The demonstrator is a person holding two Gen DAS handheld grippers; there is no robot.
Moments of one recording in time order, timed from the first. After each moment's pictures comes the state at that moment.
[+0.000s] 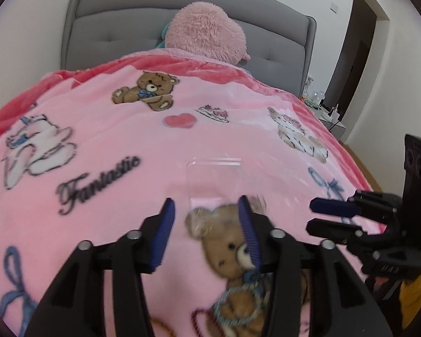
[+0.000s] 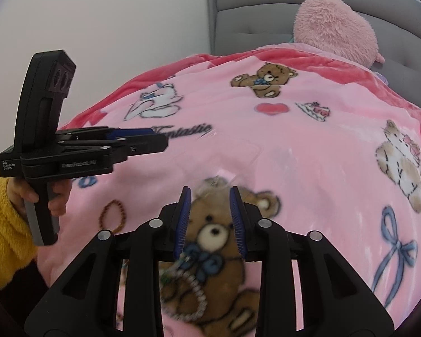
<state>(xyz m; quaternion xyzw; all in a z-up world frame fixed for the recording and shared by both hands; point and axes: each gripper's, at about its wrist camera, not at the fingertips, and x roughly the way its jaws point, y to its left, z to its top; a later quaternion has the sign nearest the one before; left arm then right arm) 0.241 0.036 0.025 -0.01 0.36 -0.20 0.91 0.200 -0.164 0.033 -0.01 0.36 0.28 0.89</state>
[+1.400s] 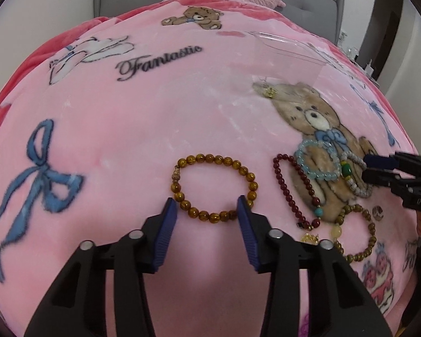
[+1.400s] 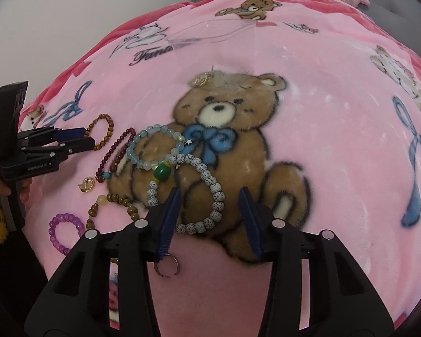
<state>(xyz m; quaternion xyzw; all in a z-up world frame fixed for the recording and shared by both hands) 0.166 0.107 -0.079 0.02 0.46 -0.12 0.88 0.146 -0.162 -0.061 0.00 0.47 0.23 0.85</state>
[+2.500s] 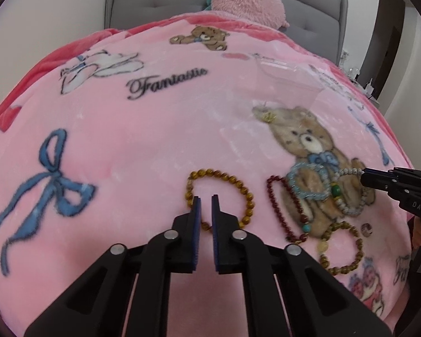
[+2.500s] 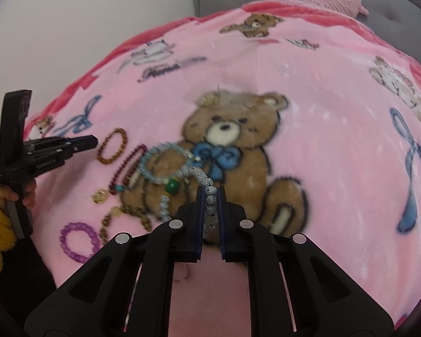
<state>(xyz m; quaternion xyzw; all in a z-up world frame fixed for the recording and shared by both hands) 0.154 0.108 -0.057 0.00 0.42 -0.11 0.90 0.136 -0.167 -0.038 0.02 0.42 0.25 0.87</state>
